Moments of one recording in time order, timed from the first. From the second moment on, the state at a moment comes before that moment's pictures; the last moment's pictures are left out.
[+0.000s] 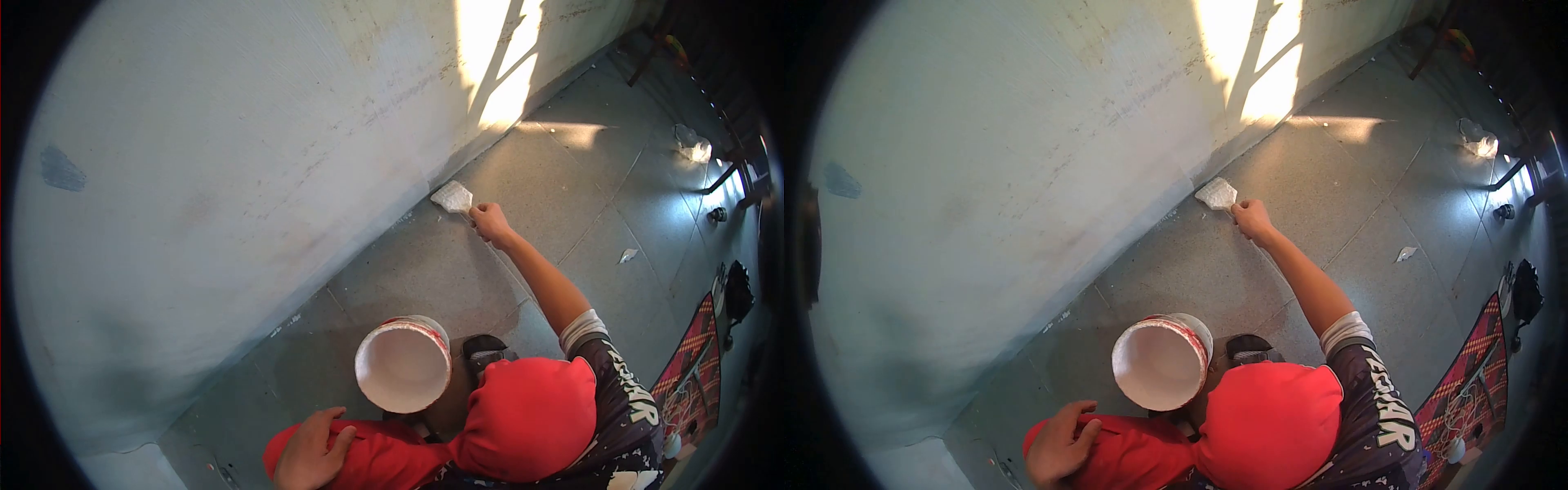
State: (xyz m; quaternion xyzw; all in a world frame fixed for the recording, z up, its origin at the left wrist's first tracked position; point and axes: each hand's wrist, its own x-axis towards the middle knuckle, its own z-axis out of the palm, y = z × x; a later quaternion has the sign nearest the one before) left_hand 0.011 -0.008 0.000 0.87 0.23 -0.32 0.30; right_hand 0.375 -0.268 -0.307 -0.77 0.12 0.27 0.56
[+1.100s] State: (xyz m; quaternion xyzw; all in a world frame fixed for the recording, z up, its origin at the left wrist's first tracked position) left_hand 0.008 -0.003 0.000 0.88 0.20 -0.30 0.30; right_hand 0.386 -0.248 -0.312 -0.80 0.12 0.26 0.53
